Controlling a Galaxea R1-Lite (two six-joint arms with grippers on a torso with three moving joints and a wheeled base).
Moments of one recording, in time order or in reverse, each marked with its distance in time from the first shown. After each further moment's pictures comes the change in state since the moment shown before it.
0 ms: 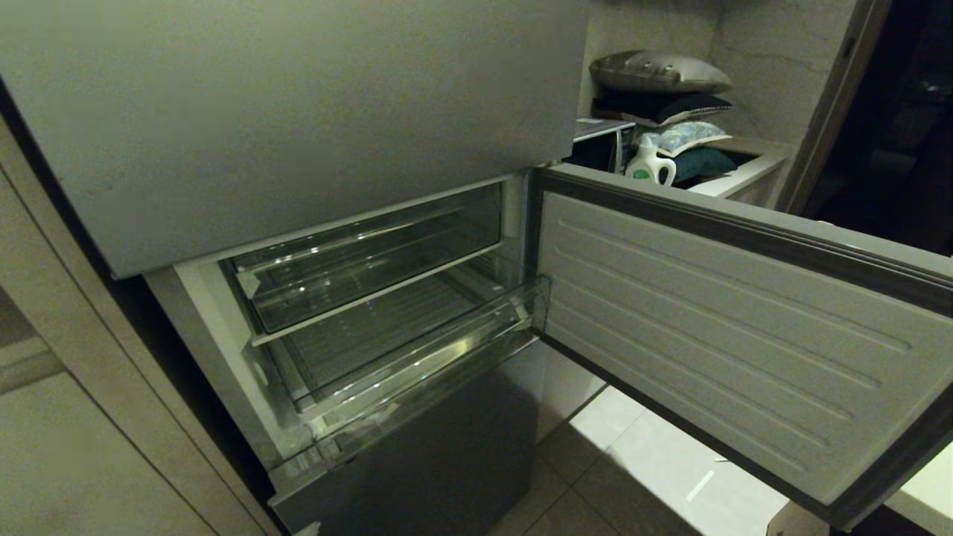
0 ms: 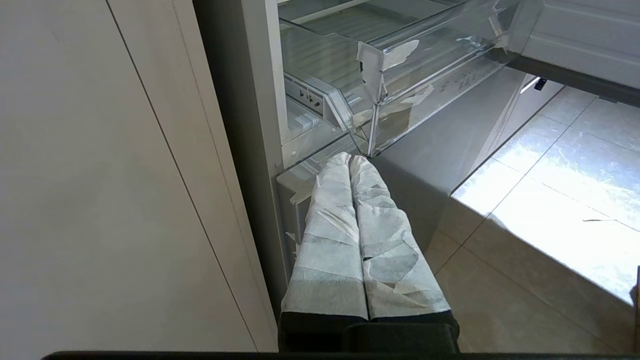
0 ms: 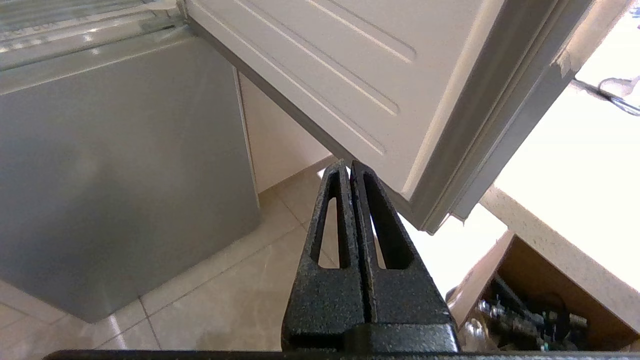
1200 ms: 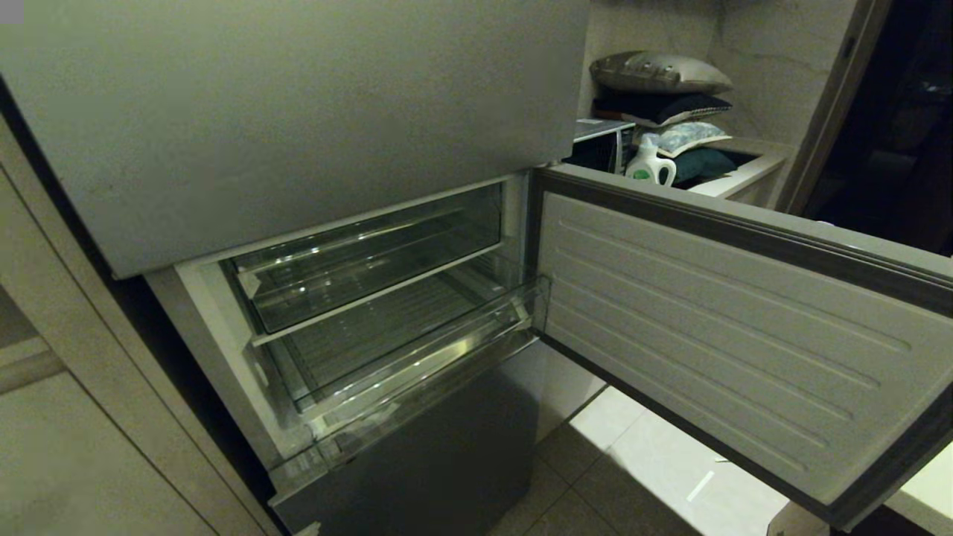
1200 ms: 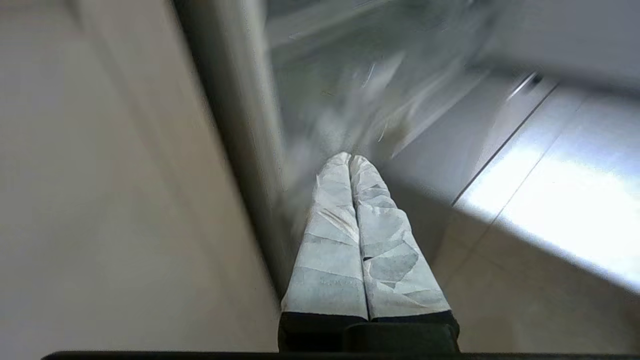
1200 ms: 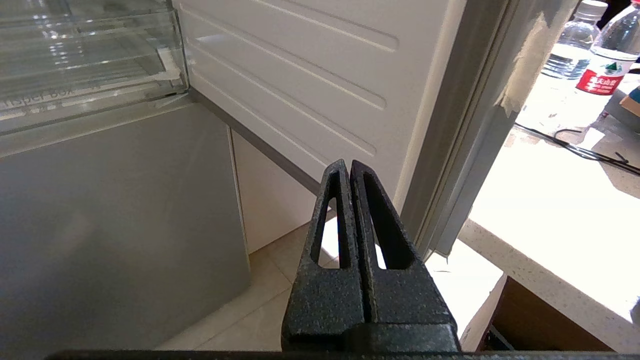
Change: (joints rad) left arm -0.001 0.013 -0.087 -0.006 -0.080 0.074; right arm 0.042 -0.271 0.003 0.081 -0.089 0.019
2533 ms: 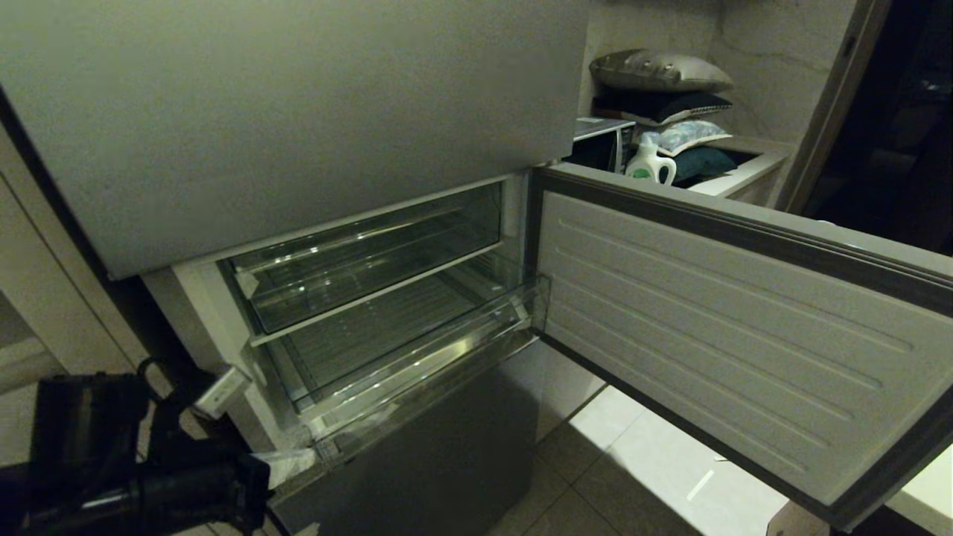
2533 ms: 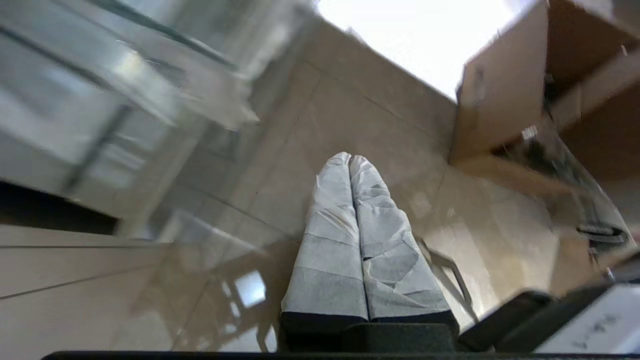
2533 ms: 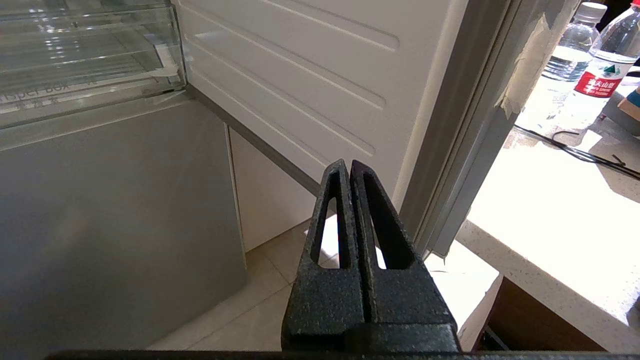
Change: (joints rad) left arm -0.118 1.488 -0.214 -0.552 -0.307 -0.012; right arm 0.000 0.000 0.000 0.000 0.001 -0.012
